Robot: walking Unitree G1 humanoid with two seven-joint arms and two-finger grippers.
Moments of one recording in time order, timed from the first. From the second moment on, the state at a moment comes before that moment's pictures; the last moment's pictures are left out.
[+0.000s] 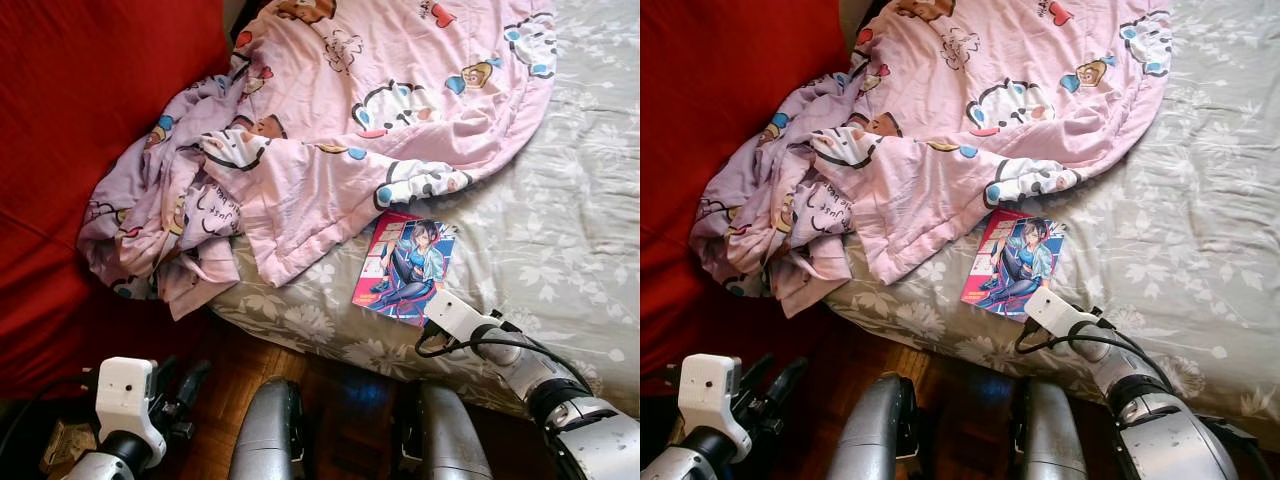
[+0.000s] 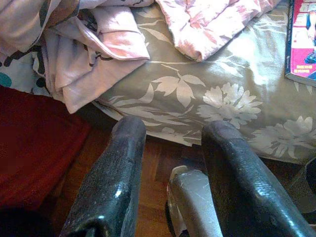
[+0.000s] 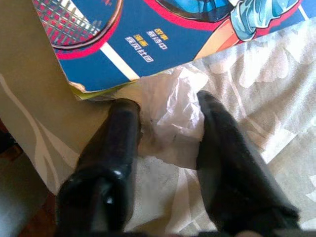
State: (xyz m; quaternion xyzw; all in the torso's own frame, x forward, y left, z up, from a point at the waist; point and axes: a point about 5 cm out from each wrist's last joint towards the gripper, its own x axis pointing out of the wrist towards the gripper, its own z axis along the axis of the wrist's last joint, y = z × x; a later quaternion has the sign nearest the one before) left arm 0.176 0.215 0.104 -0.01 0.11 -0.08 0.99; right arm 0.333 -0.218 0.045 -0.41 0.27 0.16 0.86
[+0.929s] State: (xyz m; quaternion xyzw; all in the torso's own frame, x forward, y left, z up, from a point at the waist) left arm 0.219 0.203 0.086 -0.04 0.08 -0.07 0.99; right arm 0.290 -0.235 0.014 -0.15 0.21 0.04 0.96
